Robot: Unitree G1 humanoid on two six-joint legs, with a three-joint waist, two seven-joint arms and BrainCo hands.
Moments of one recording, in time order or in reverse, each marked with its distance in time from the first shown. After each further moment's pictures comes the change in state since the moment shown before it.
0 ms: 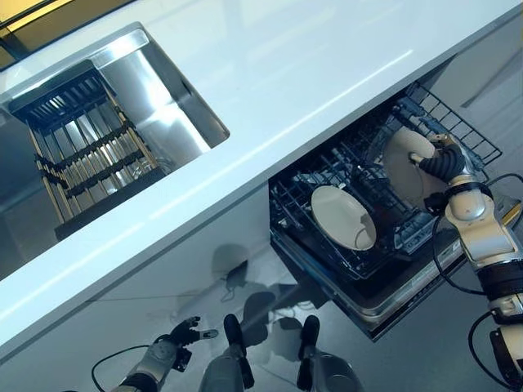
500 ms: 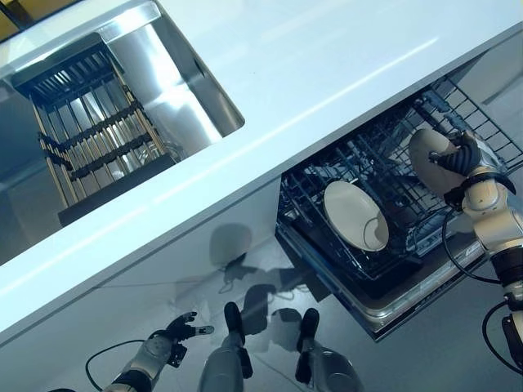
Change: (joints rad) left arm -0.005 0.040 -0.010 -0.035 -0.001 0.006 -0.016; right arm -0.093 -0.053 0.079 0.116 -0.117 0.041 0.020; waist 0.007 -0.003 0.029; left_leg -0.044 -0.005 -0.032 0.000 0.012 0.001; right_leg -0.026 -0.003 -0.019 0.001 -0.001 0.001
